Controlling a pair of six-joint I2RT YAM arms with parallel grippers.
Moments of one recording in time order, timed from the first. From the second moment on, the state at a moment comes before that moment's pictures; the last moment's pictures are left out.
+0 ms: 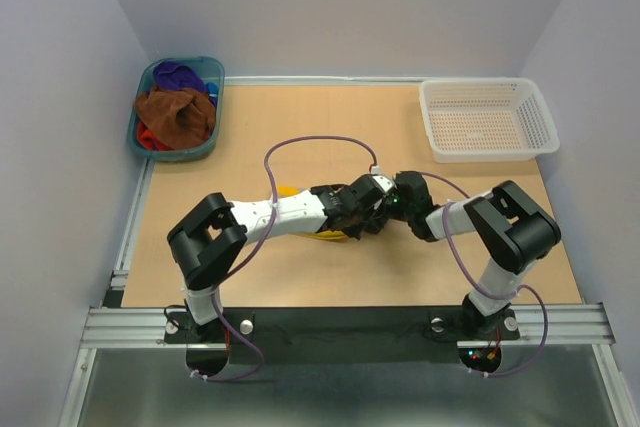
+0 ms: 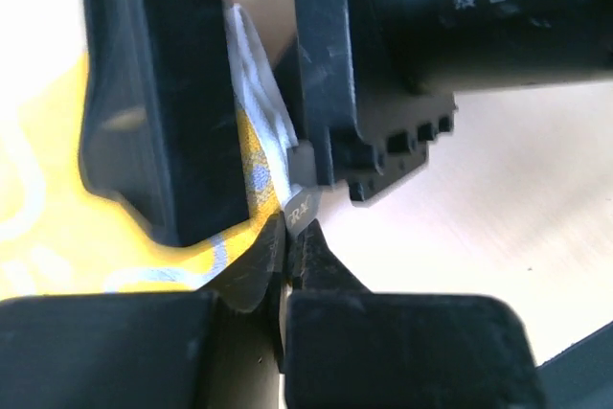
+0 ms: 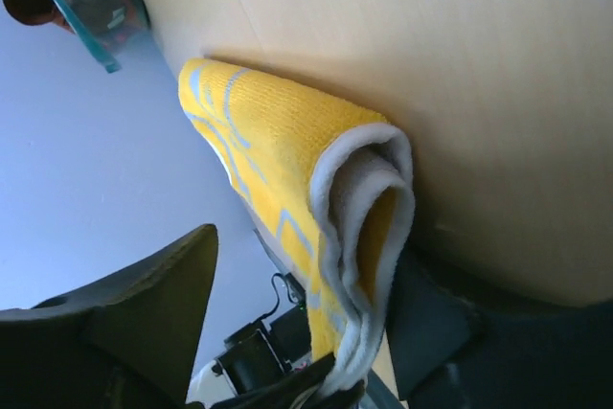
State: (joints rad) left arm -1.05 1.77 1.21 -0.42 -0.16 -0.26; right arm 0.50 1.70 0.54 0.57 -0.39 1.42
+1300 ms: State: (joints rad) left arm -0.50 1.31 0.90 -0.17 -0.25 -0.24; right arm 0.20 1.88 1.74 -0.70 -0.10 0.00
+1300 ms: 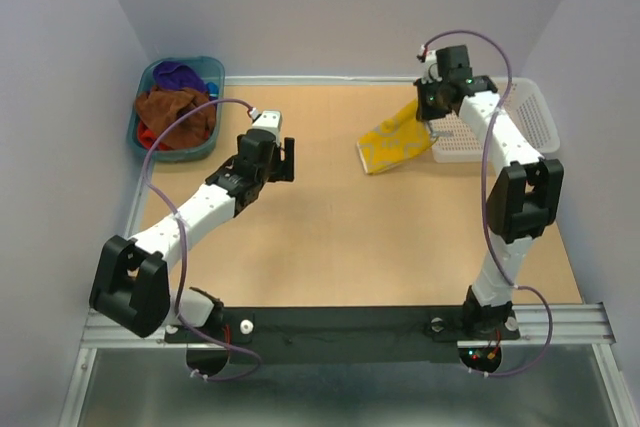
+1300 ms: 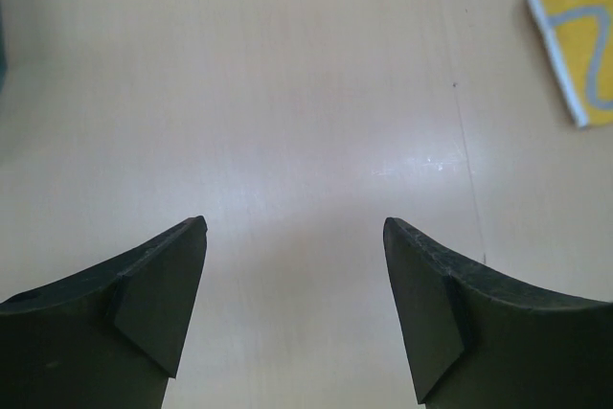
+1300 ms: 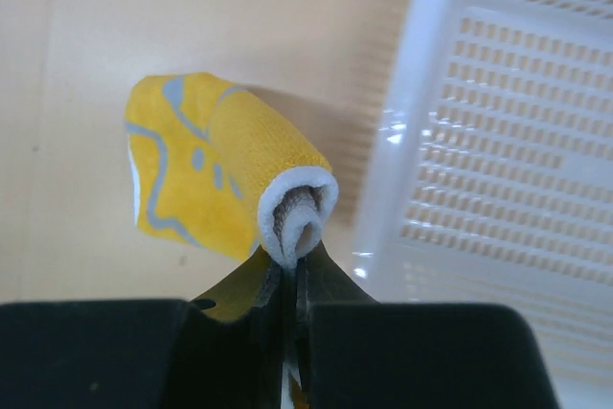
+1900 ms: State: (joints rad) left arm -0.49 1.46 0.88 -0.06 -0.28 -0.24; right arm -0.06 2.15 2.17 -0.92 0.03 -0.34
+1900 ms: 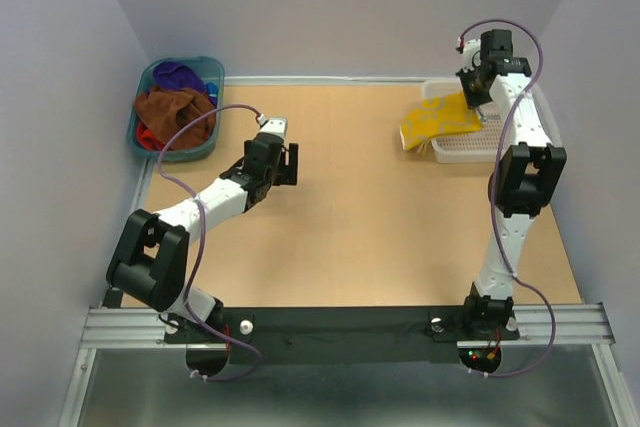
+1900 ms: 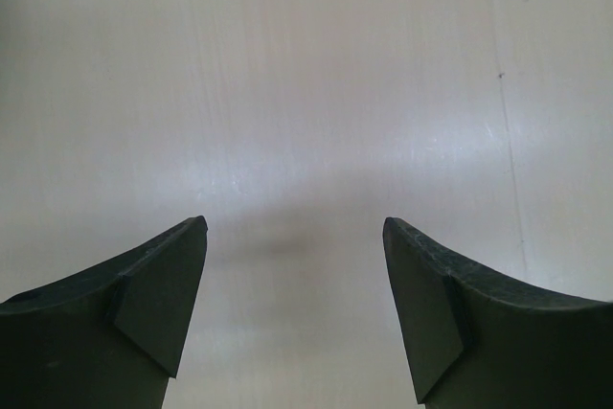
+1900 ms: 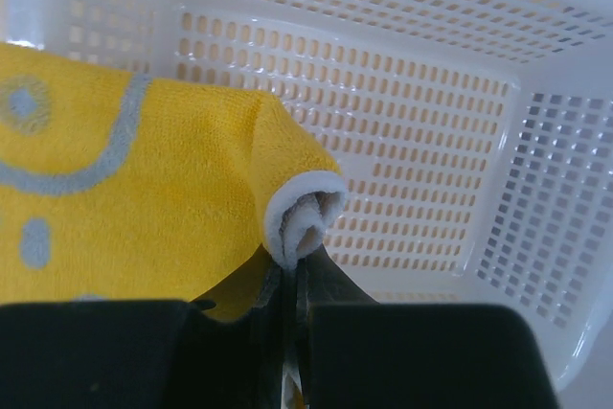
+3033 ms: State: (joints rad) left arm -0.49 1.54 0.87 -0.05 -0.24 -0.24; right arm -0.14 2.36 2.21 -0.72 0.34 -0.53
